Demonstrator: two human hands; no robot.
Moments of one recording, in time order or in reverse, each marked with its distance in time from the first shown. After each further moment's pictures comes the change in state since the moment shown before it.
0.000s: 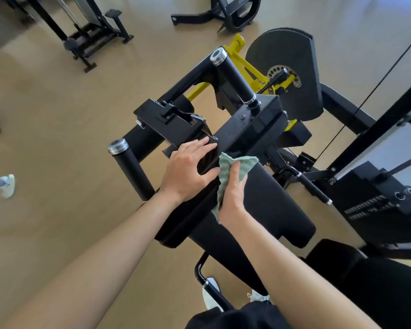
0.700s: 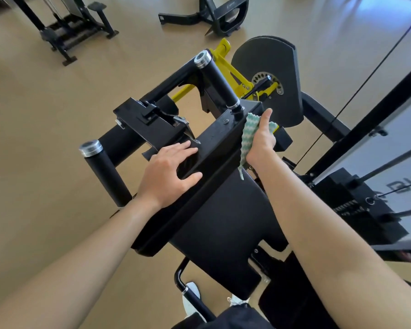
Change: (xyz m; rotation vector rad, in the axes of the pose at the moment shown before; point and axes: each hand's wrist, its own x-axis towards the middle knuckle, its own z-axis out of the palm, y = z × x) left_hand -0.001 -0.004 0.002 -0.060 0.029 -0.007; right_hand 0.109 -0.151 -0.005 -0.137 0.283 -0.022
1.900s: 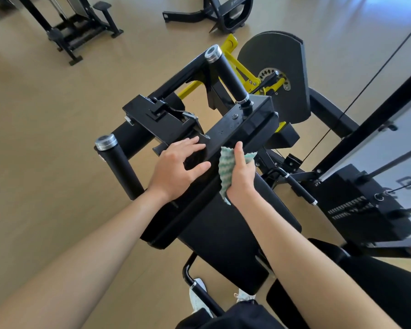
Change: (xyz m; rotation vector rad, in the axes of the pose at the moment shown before) left_hand 0.000 -0.008 -0.001 -0.157 -0.008 -0.051; right_hand -0.067 0.100 -0.009 -0.016 -0.177 -0.006
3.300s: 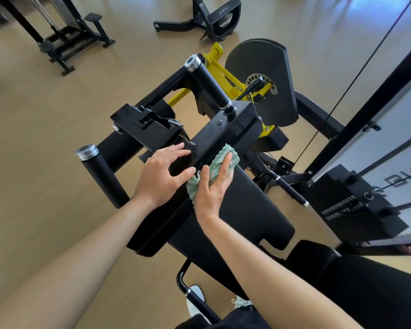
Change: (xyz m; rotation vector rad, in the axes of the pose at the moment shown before) left_hand 0.001 0.006 0.000 0.029 0.018 -0.001; right_hand -0.046 0.048 0.016 -0.241 0.018 -0.486
